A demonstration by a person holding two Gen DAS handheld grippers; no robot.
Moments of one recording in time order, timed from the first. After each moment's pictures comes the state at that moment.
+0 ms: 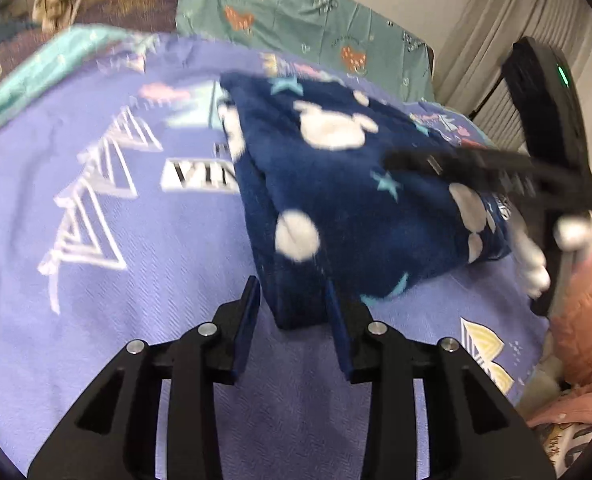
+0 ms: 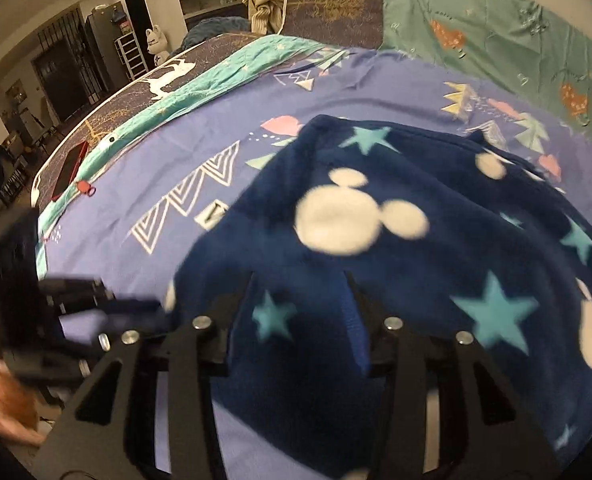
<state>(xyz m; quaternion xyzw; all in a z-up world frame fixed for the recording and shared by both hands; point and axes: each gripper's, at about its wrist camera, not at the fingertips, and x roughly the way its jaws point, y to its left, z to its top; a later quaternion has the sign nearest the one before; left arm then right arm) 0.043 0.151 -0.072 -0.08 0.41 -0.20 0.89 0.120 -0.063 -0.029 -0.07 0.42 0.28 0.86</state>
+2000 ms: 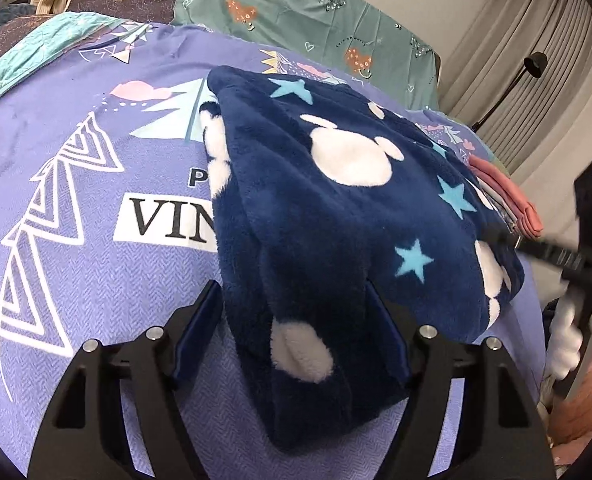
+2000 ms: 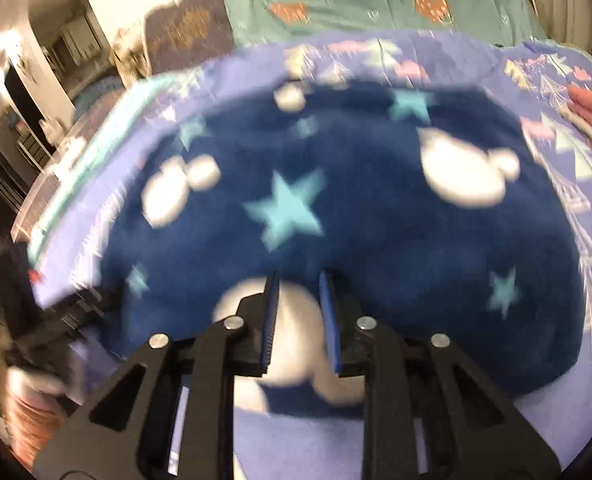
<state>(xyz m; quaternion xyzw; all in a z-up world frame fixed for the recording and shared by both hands) 0.114 0.132 -0.087 -0.12 0.43 -0.22 0.87 0.108 -0.170 -0.028 0.09 0.42 0.10 0.90</state>
